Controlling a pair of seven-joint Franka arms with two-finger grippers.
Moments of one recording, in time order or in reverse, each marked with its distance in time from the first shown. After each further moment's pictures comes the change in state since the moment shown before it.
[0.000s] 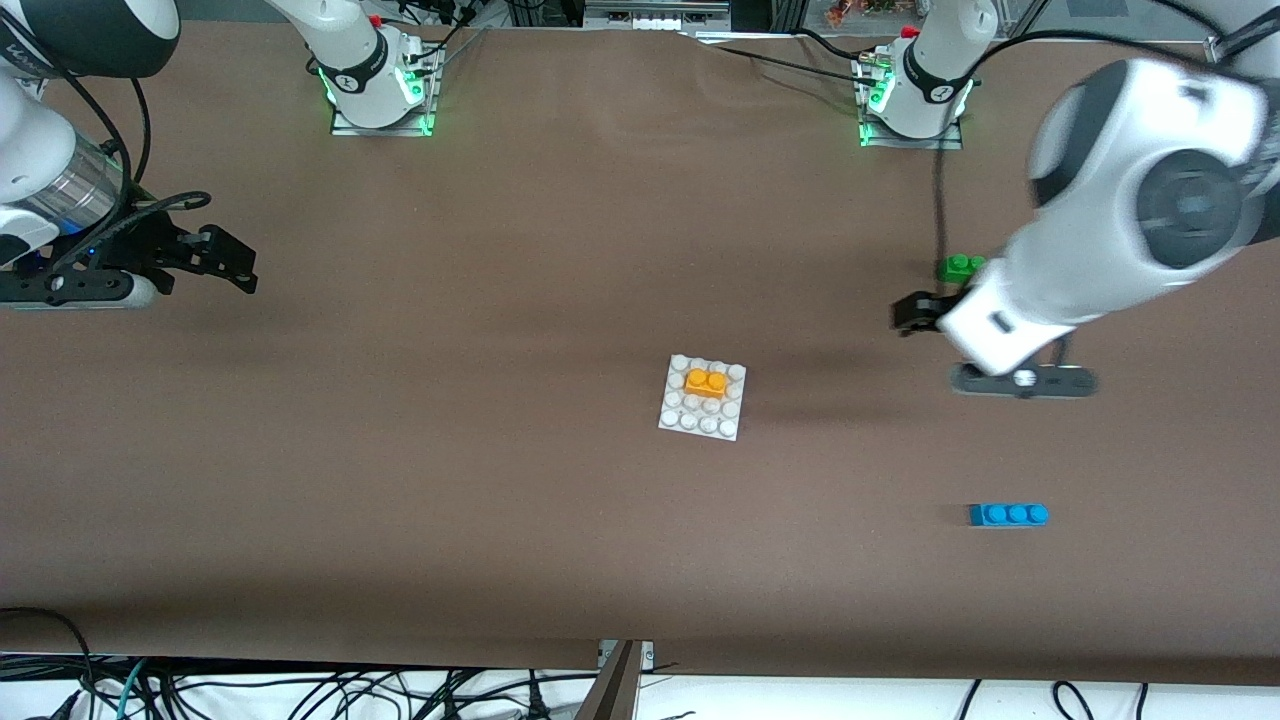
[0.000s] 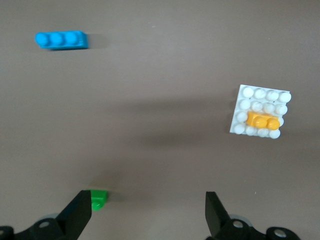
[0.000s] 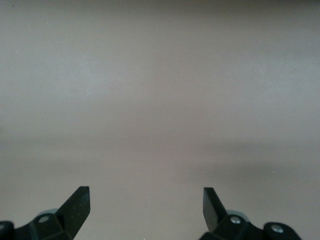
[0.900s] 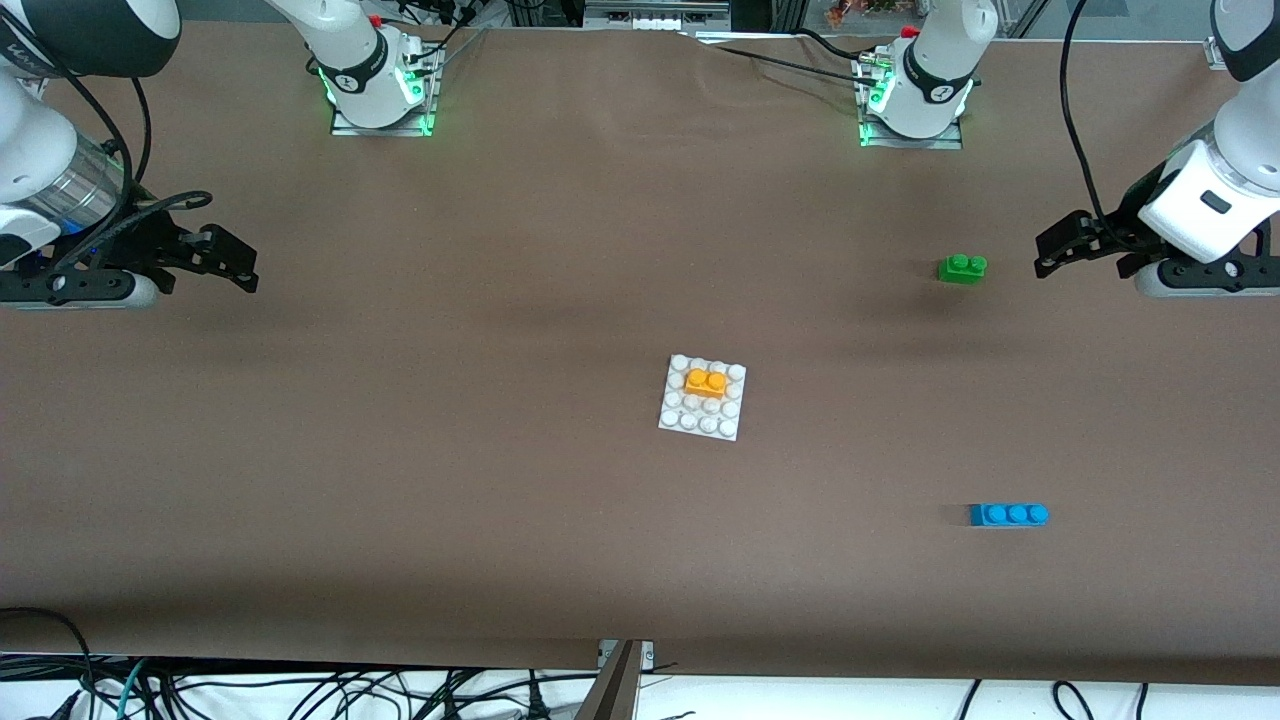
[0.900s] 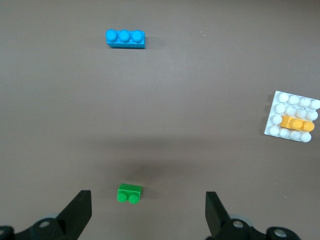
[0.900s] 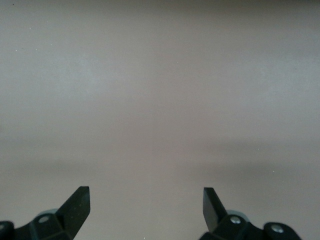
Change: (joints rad) left arm 0.050 -0.377 0.148 -0.449 -0.035 0.208 0.124; right arm 0.001 0.000 0.001 0.001 0.000 -0.010 0.000
